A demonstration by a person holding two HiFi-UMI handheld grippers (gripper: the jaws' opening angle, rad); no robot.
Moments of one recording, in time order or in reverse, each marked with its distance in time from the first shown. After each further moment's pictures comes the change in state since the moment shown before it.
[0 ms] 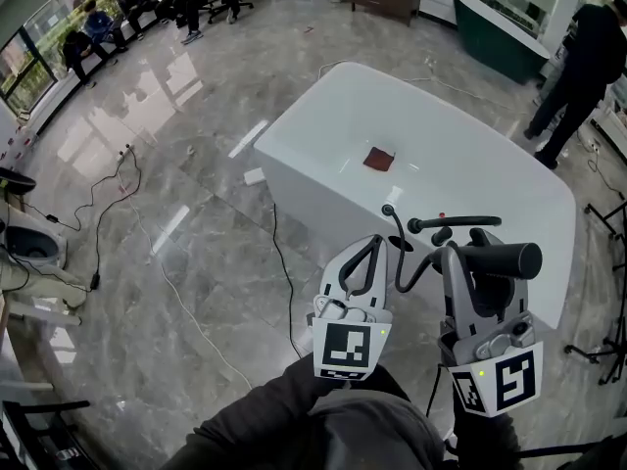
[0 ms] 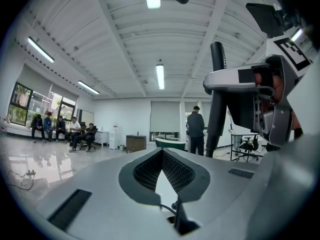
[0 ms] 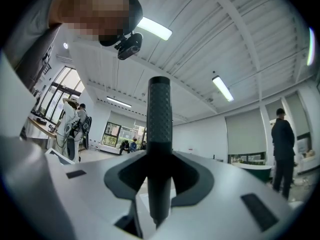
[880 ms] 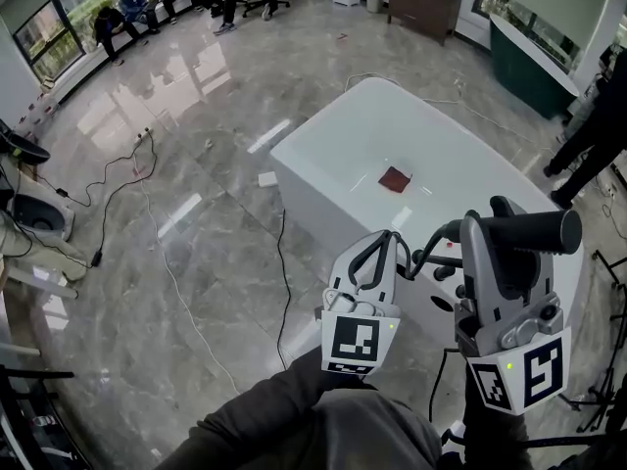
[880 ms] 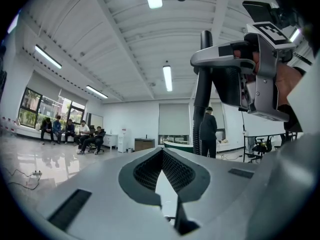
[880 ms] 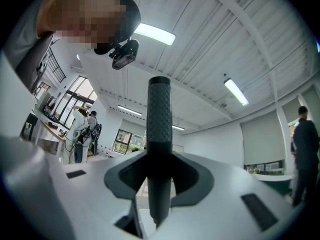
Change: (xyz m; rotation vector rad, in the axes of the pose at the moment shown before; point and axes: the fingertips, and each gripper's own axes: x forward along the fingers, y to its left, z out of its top) left arm 0.067 0.031 0.018 0.002 -0.029 0.109; right arm 0.086 -0.040 0.053 -0.025 -0.102 0.154
